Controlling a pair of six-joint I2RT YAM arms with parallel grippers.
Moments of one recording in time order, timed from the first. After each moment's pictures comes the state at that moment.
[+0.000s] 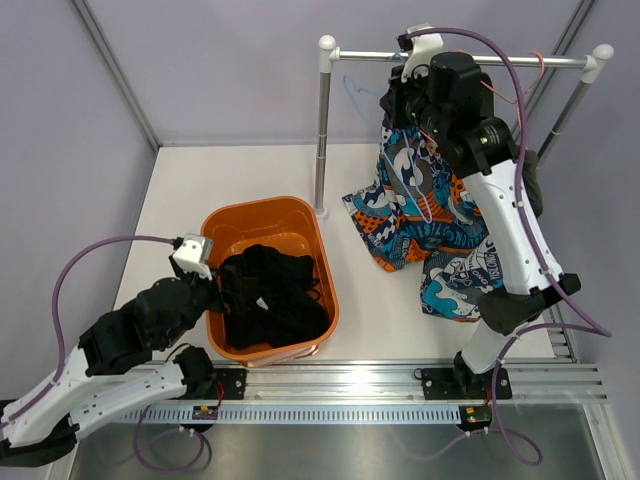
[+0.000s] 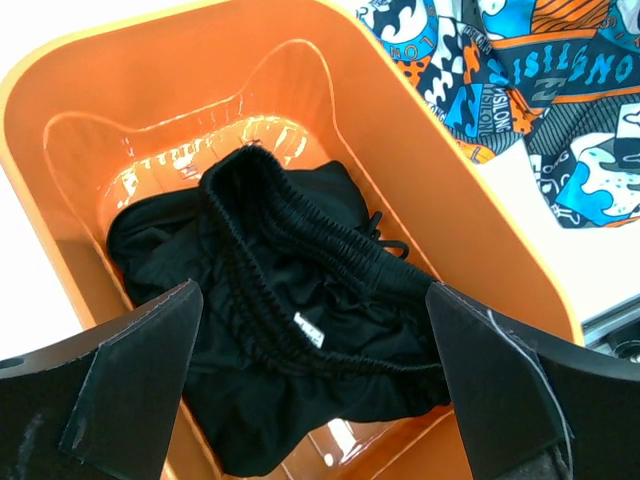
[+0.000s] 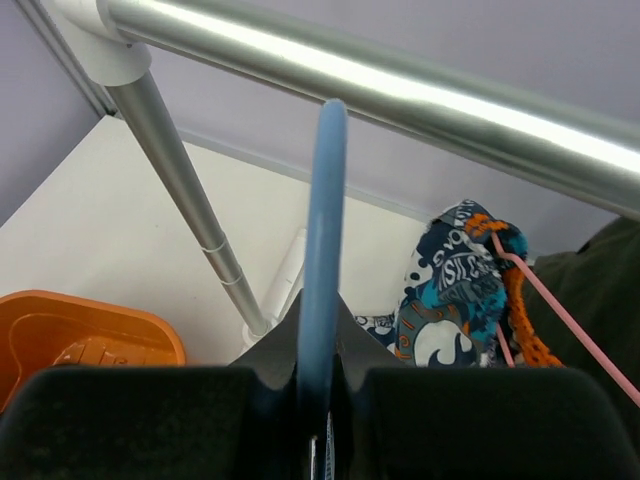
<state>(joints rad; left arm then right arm) -1.01 0.46 0.87 -0.83 -0.52 -0.46 0.45 1.69 2.22 -0.74 0.03 0.03</state>
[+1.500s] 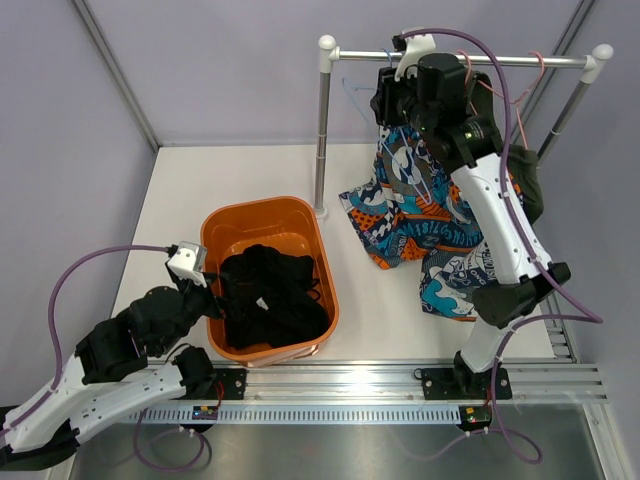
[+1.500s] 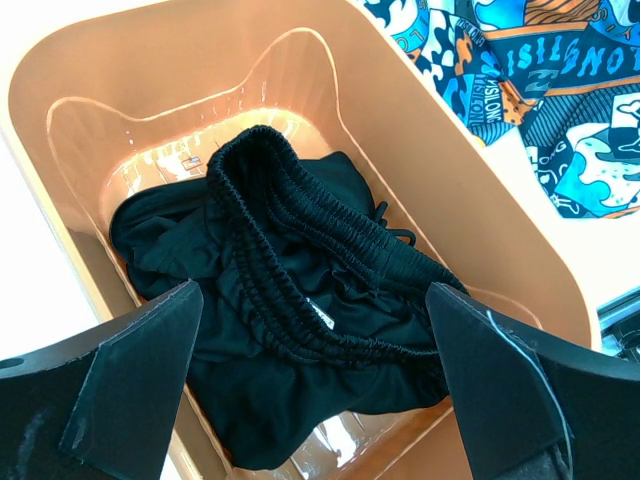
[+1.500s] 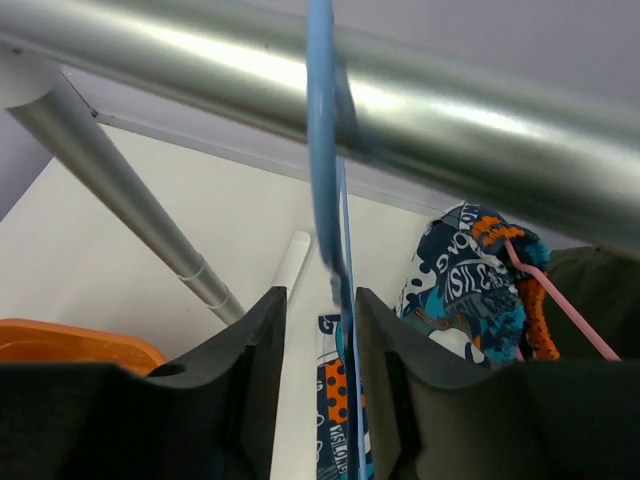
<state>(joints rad) -1.01 0.35 0.81 -0.84 -0.51 -0.45 0.45 1.79 2.24 -0.68 0.06 0.07</state>
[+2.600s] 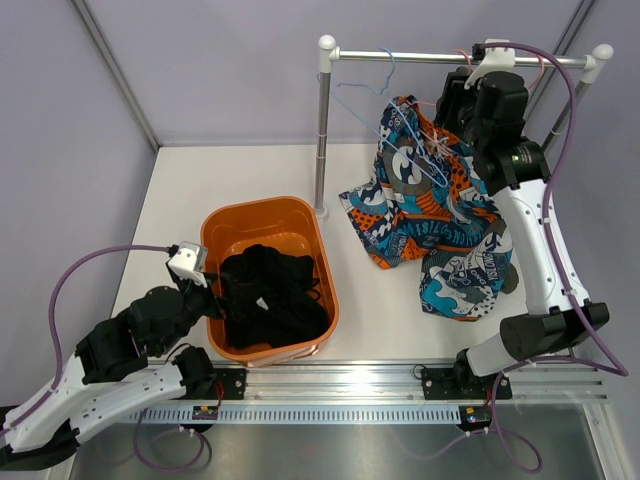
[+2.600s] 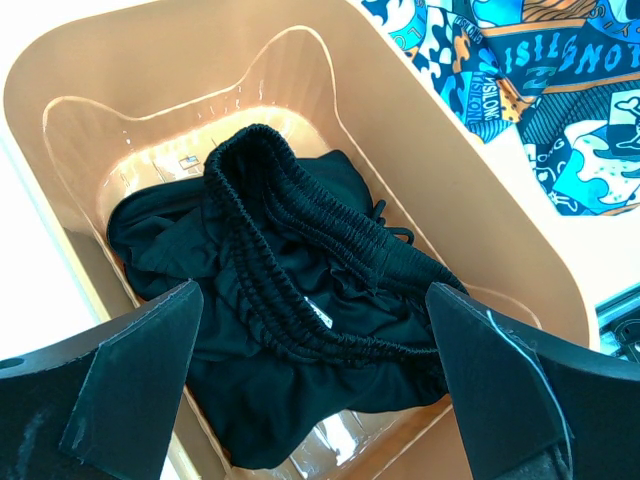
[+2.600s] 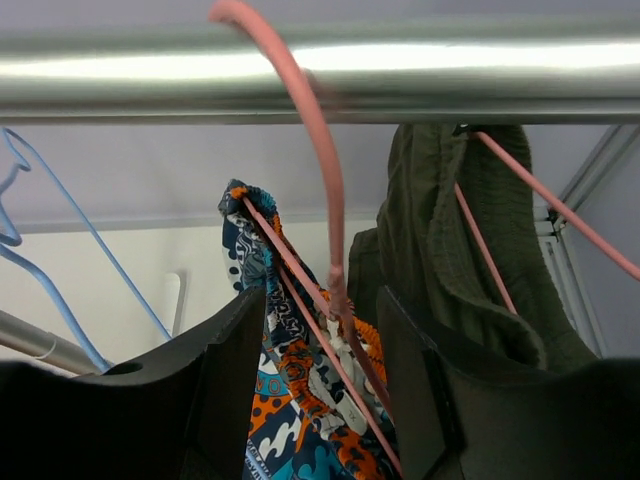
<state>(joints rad) -1.01 0.35 0.81 -0.84 -0.50 -0.45 0.22 1.49 1.85 -0.51 0.20 0.11</state>
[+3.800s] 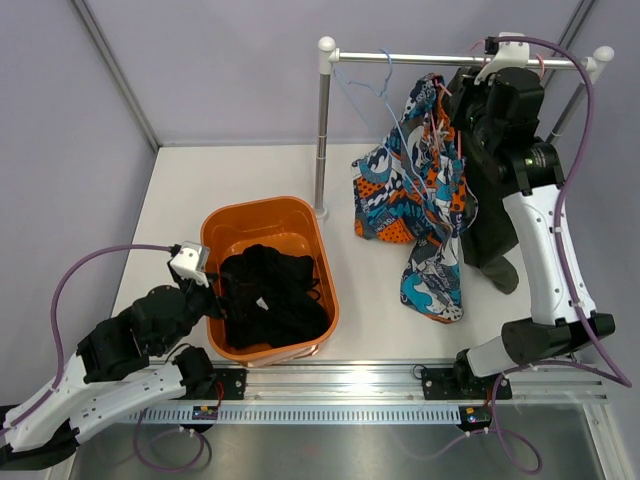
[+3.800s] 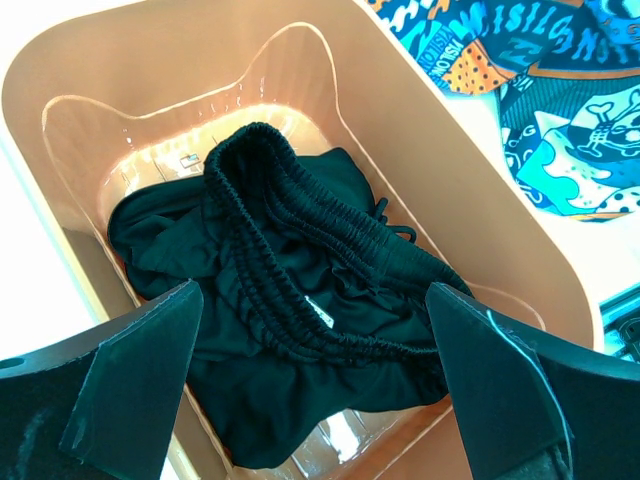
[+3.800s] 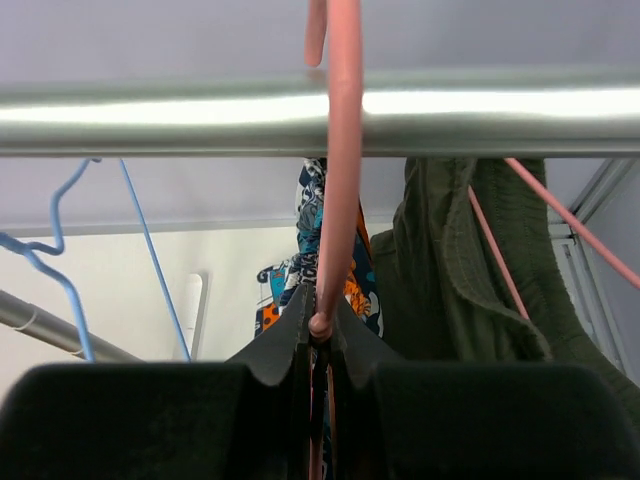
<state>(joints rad) -1.01 0.36 0.81 -0.84 -0.50 -0.44 0.22 1.50 1.91 -0.55 0.16 0.14</state>
